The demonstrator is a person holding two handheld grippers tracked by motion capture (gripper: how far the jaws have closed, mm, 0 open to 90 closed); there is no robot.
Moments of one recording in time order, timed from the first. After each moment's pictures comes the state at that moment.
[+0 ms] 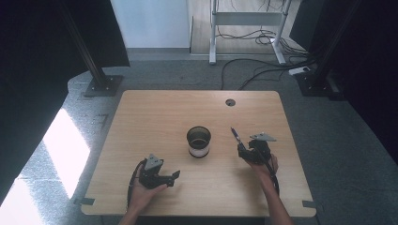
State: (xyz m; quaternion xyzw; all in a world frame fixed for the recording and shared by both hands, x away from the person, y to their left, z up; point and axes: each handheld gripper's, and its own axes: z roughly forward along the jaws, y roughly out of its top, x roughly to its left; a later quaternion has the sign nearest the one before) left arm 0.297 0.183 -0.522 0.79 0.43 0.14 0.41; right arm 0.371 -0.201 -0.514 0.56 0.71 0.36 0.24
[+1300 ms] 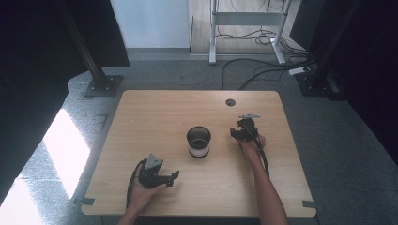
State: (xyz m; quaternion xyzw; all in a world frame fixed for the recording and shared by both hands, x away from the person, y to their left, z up) left arm 0.300 0.185 -0.526 0.80 0.43 0.14 0.40; right arm 0.471 -0.179 -0.530 0.57 0.72 0.33 0.21
